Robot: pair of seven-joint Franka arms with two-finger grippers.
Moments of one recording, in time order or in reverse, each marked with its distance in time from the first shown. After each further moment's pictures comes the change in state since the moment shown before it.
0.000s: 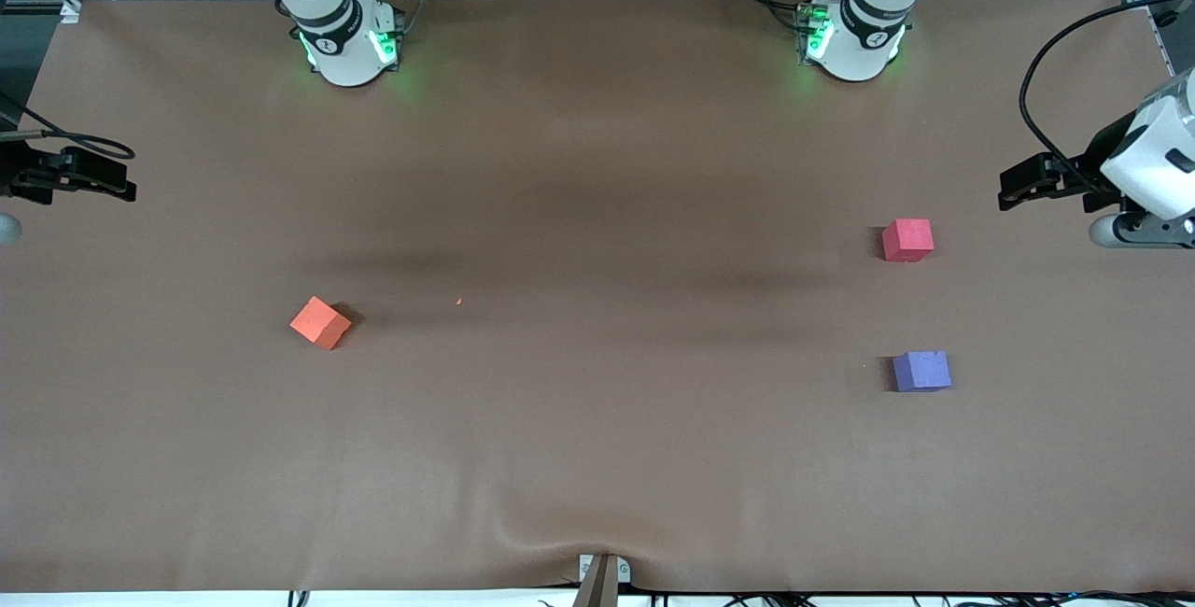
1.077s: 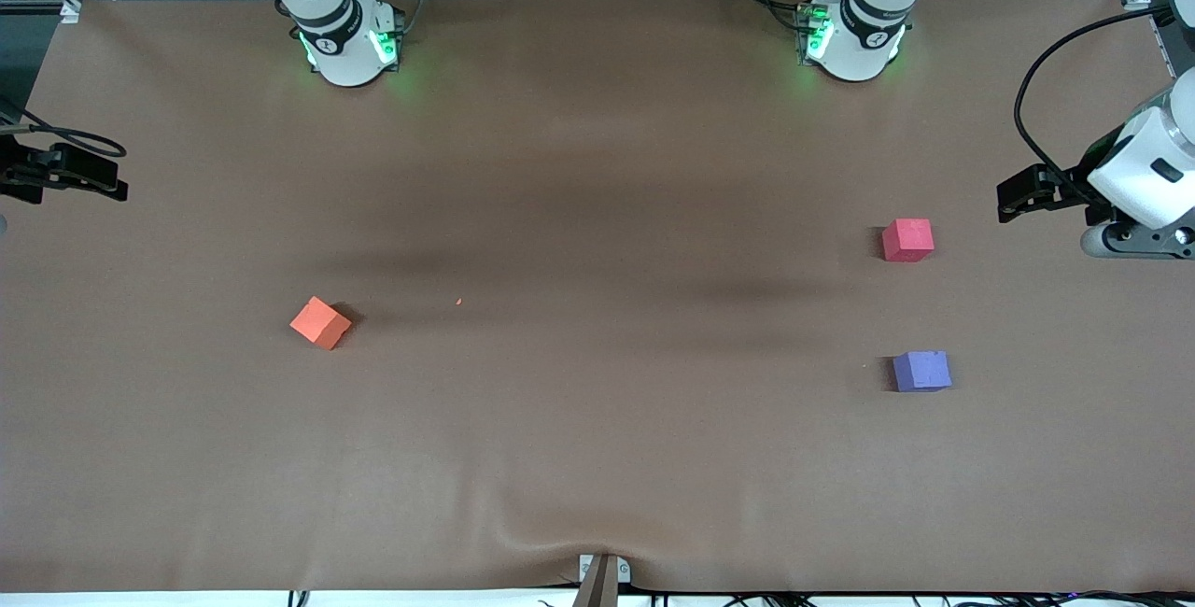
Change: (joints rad) left arm -0.007 0.007 -0.010 0.000 0.016 0.047 0.001; right arm -0.001 0.000 -0.001 0.022 0.000 0.000 0.000
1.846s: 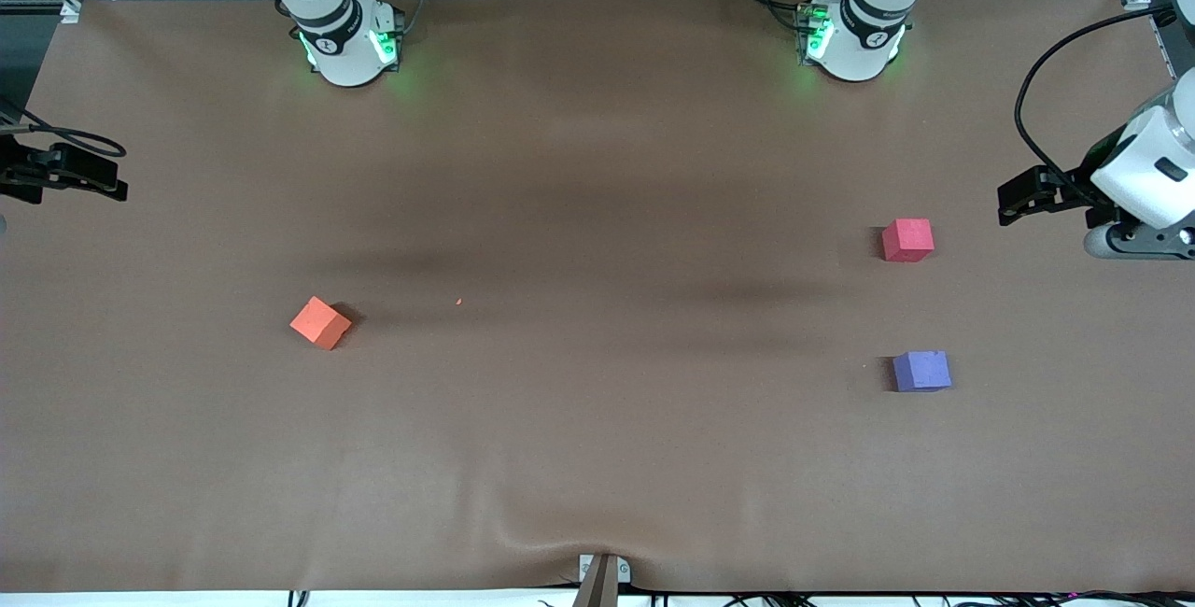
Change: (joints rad) left arm -0.004 0.000 -0.004 0.003 -0.006 0.009 -0.002; right arm 0.000 0.000 0.001 0.001 0.000 0.000 0.000
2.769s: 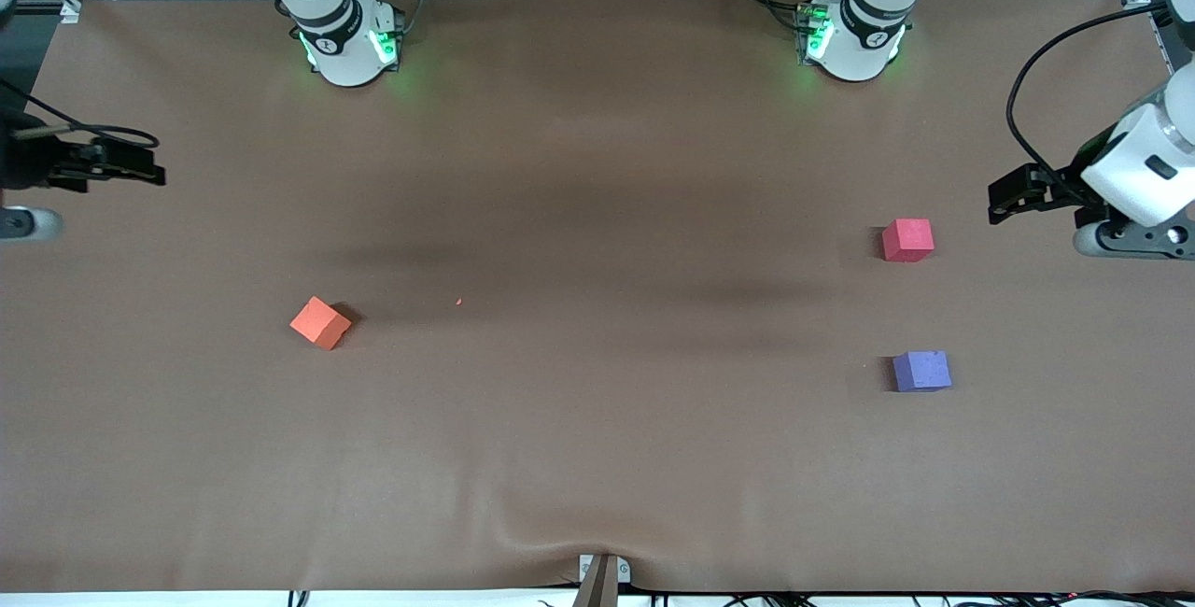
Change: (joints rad) left arm 0.022 -0.001 -0.019 0.002 -0.017 0.000 0.000; right arm 0.011 0.043 0.008 -0.016 0.059 -0.121 -0.012
